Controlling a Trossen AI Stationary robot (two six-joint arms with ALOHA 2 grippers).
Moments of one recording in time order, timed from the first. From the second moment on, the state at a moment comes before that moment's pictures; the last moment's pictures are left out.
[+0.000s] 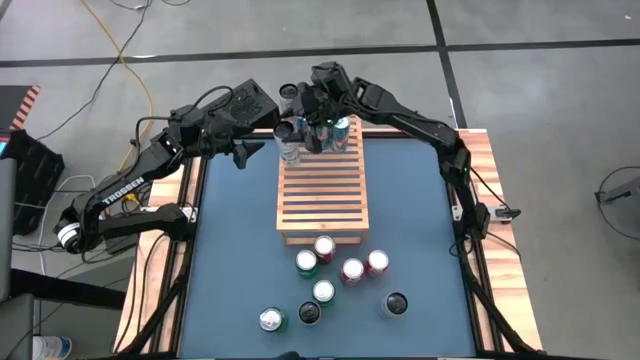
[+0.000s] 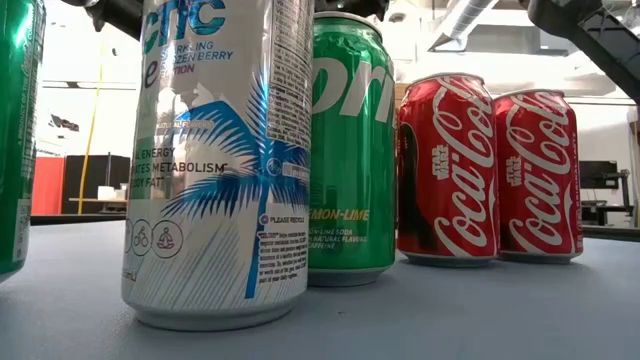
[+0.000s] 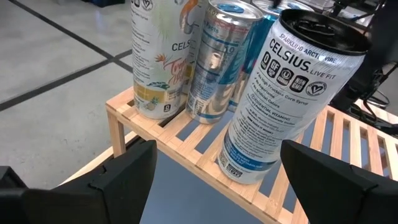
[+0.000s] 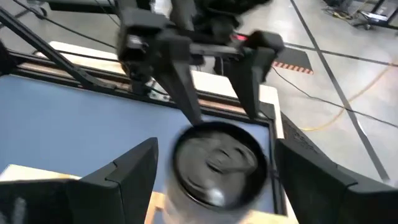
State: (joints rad) left arm 0.80 0.90 0.82 -0.19 0.28 -0.14; right arm -0.42 2.12 2.34 -0.69 -0.43 -0.40
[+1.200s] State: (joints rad) left arm 0.80 0.90 0.82 -0.19 0.28 -0.14; right arm -0.39 2.16 2.33 -0.71 -0.36 -0.42
